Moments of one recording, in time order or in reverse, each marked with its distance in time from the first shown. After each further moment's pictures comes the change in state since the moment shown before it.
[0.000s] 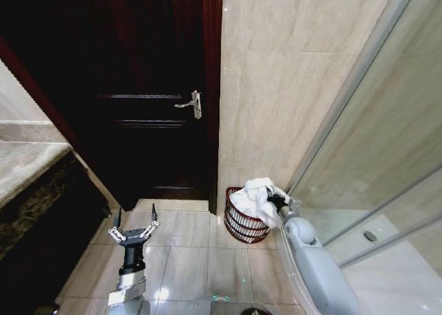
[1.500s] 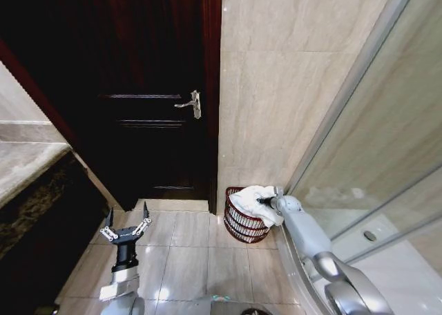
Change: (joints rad) left arm -0.017 0.000 -0.040 -0.003 -0.037 0.050 -0.013; right arm 0.487 0.054 -0.173 -0.744 -0.110 -0.207 -0.257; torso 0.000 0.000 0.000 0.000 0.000
